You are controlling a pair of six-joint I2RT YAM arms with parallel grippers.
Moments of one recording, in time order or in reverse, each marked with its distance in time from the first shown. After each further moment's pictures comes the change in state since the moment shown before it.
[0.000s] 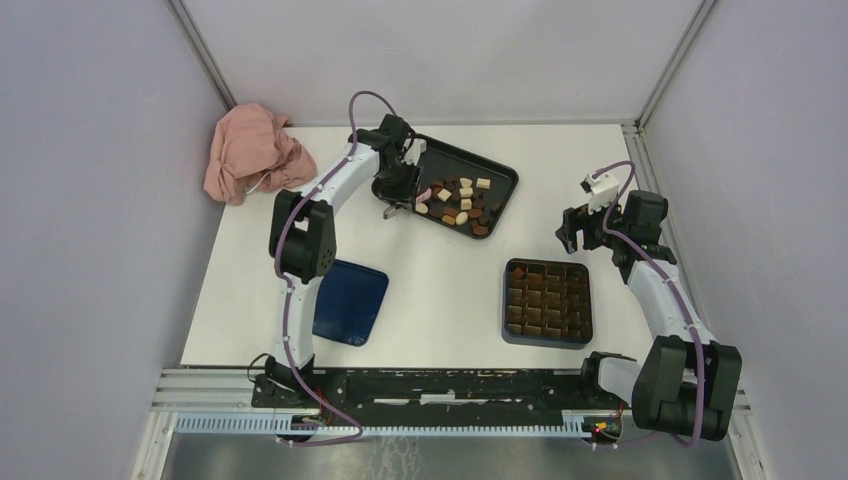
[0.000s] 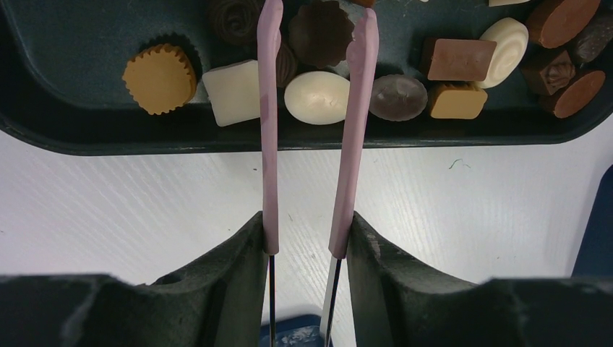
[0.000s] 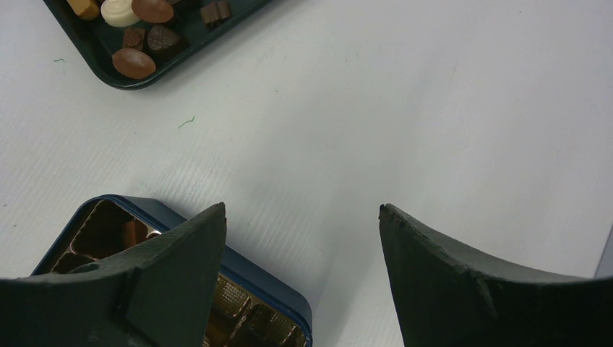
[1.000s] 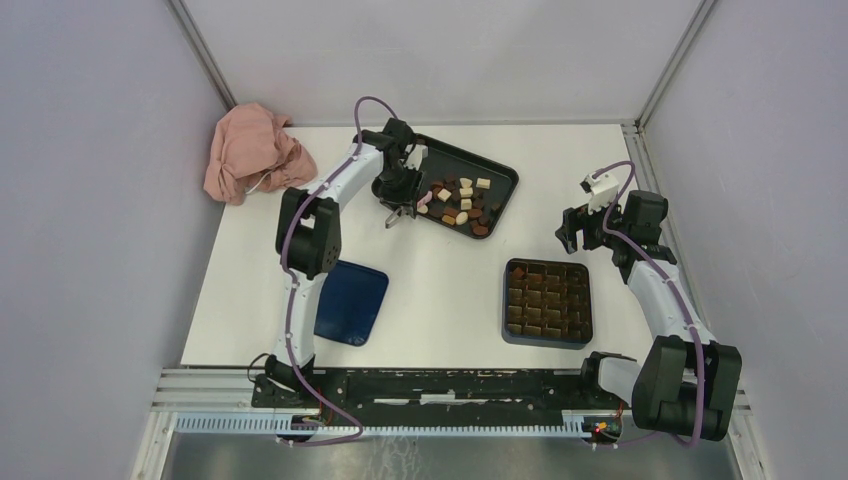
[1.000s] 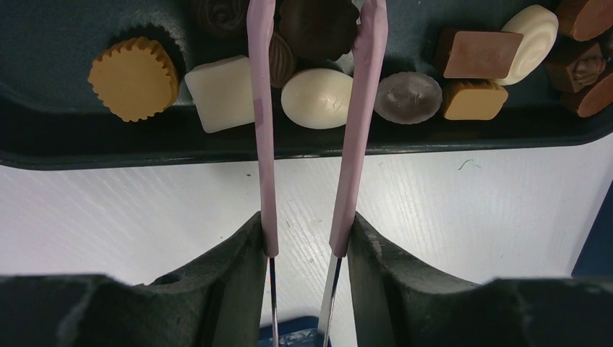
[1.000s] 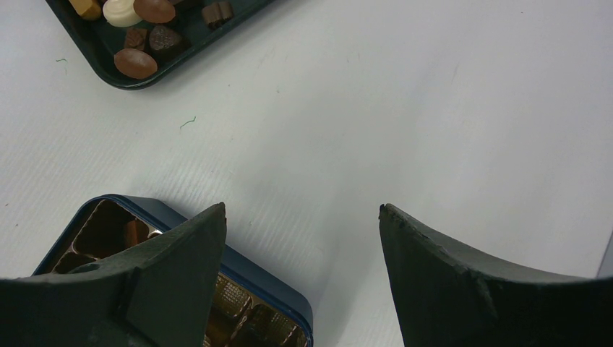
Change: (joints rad) left arm 0.000 0.060 0.042 -0.050 0.021 0.000; right arm 0.000 0.000 0.000 0.000 -0.004 0.000
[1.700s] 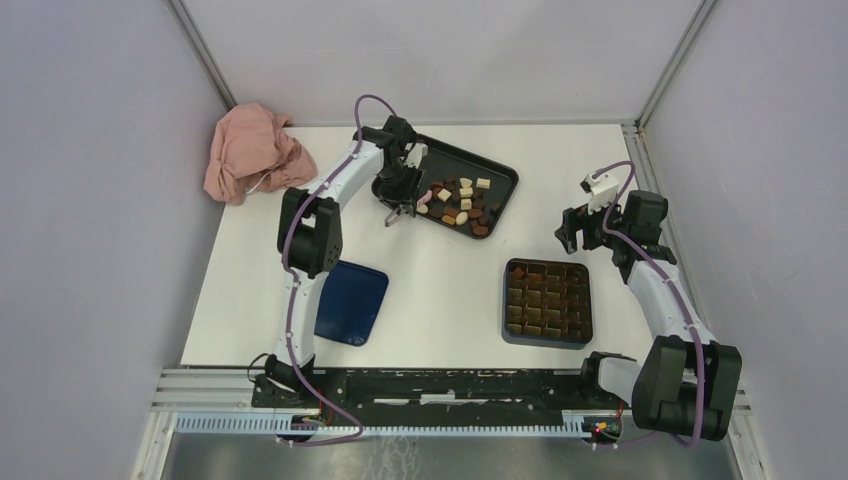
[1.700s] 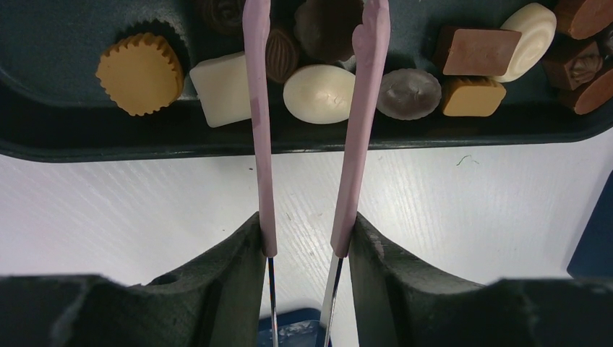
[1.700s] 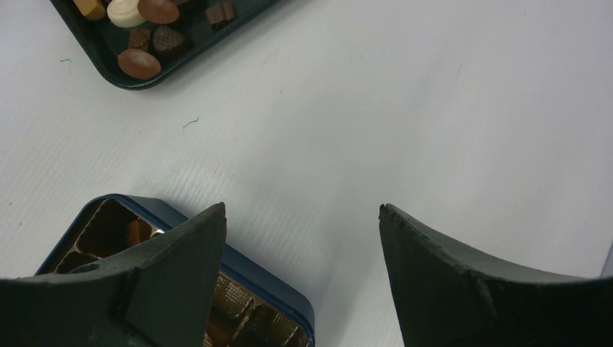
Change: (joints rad) left arm 0.002 0.021 0.058 -0.047 -0.005 0.000; right arm 0.000 0.000 0.000 0.000 -0.006 0.000
